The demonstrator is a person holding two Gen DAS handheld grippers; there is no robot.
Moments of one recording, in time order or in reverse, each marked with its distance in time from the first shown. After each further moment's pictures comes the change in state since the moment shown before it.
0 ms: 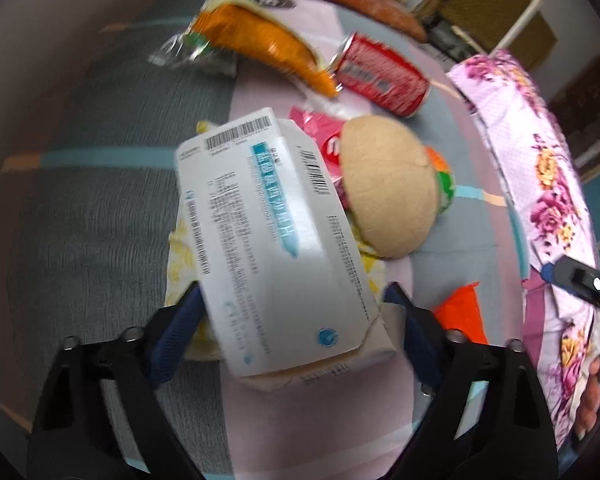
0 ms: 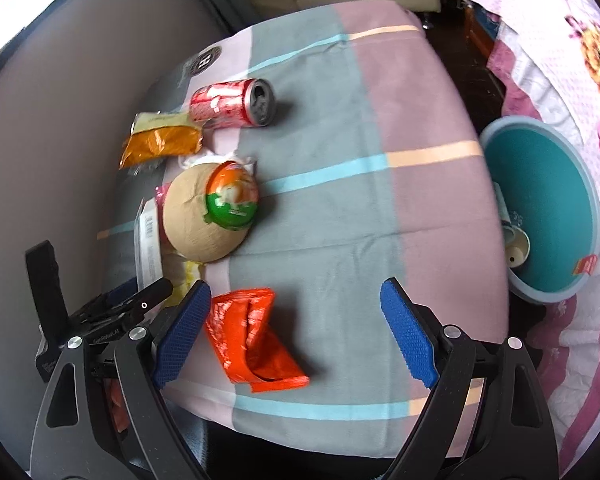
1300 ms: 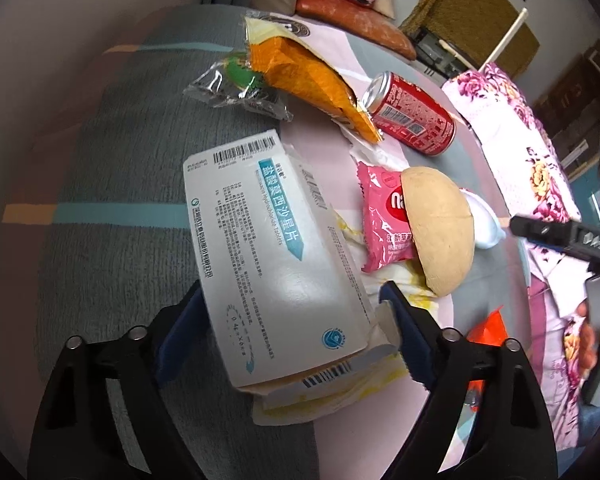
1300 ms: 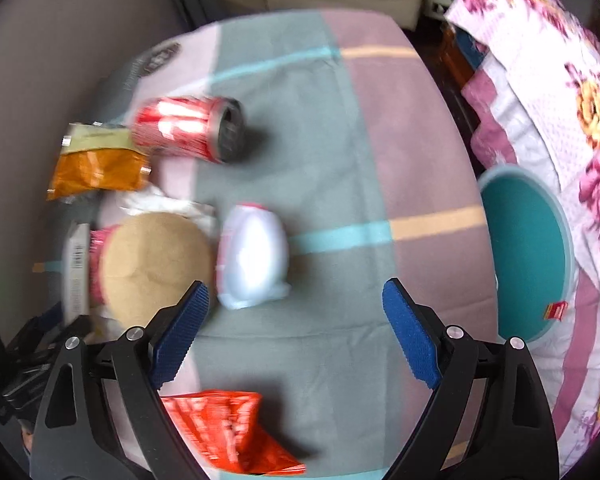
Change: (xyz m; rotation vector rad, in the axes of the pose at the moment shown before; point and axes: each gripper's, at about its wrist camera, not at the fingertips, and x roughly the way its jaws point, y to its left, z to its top) left arm 0.000 0.054 0.028 0.036 -0.069 -0.044; right arm 0.044 0.035 0.059 -0.046 -0.033 -0.227
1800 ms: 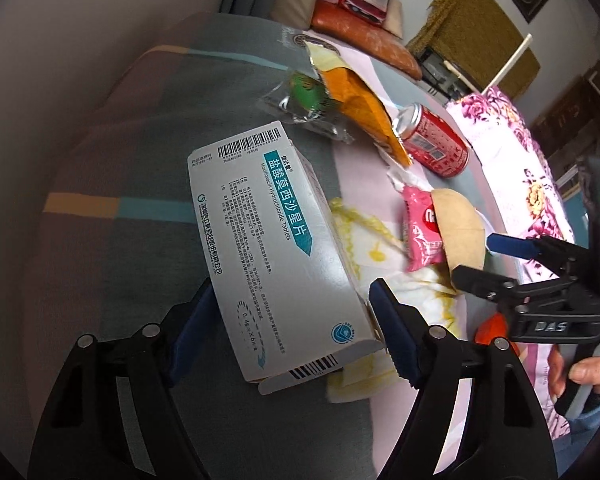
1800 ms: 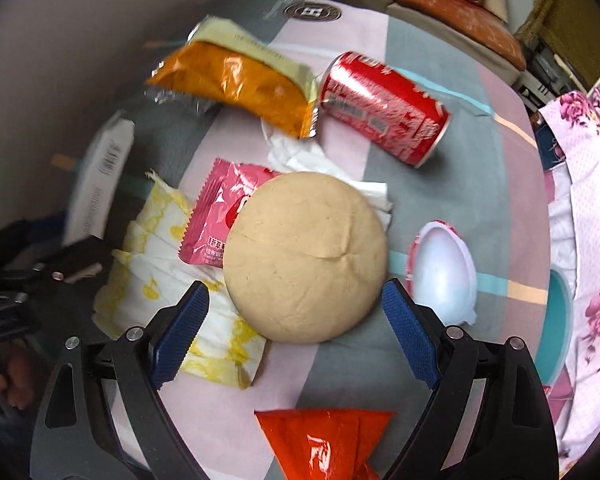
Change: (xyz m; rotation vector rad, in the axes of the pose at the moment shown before) left arm -0.024 0.050 -0.004 -0.052 -0.035 -0.027; right arm 0.034 0.118 -0.030 -0.394 0.056 -0.040
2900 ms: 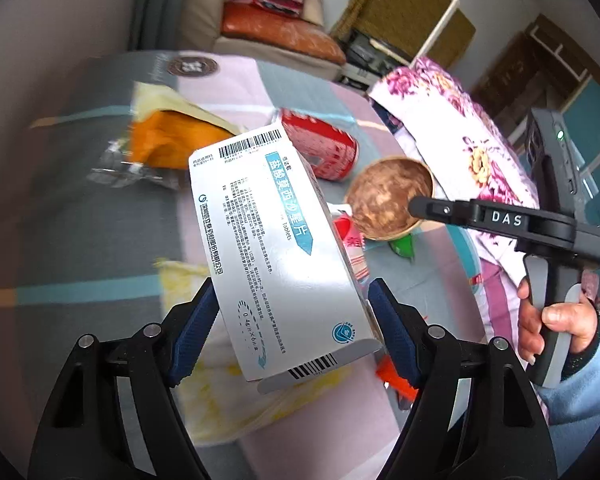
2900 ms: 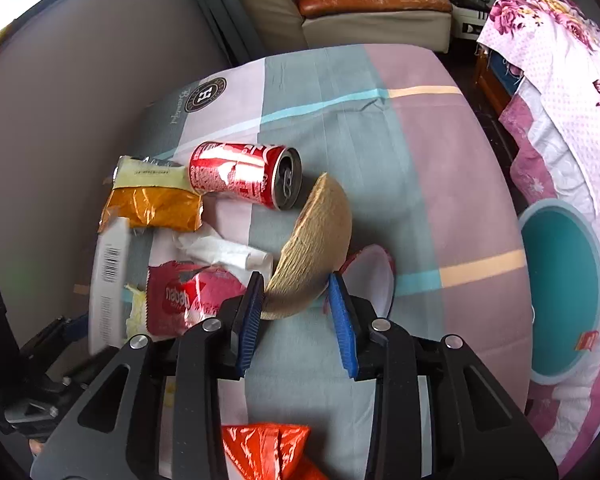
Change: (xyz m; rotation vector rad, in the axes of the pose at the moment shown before) left arm 0.018 -0.104 0.025 0.197 0.026 -0.159; right arm -0.028 -0.122 -0.006 0.404 -0.161 0.170
